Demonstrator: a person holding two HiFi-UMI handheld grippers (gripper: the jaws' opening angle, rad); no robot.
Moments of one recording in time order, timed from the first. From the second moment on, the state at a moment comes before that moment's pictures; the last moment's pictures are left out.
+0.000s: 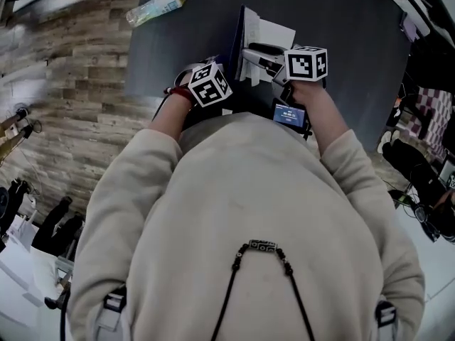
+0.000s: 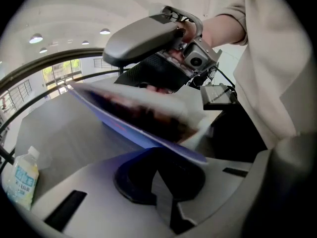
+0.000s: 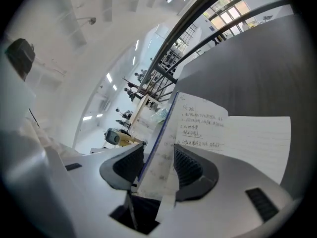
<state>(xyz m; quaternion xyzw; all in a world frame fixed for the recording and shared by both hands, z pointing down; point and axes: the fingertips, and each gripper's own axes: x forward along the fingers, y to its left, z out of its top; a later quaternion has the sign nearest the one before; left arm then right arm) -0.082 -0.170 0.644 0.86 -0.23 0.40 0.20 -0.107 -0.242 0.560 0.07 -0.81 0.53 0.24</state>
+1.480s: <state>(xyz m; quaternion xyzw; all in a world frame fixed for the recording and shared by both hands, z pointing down) -0.197 -0.160 0.625 0.82 -0.40 0.29 0.28 -0.153 -0.189 0.527 -0.02 -0.83 0.49 0.26</state>
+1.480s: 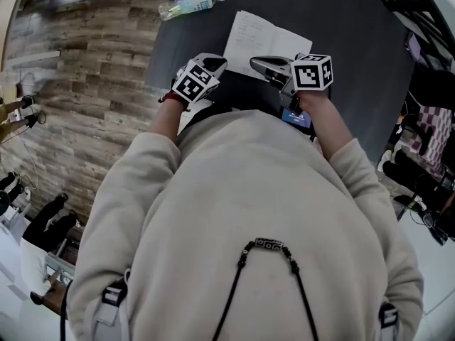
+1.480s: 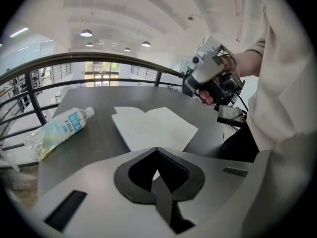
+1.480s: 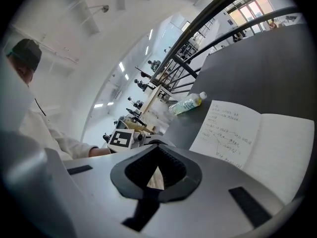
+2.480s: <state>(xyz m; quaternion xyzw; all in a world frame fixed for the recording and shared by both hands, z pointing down) -0.159 -0.228 0.529 0.86 -0.38 0.18 0.28 -0.085 -0.262 0.519 0.12 -0.85 0.45 0.25</state>
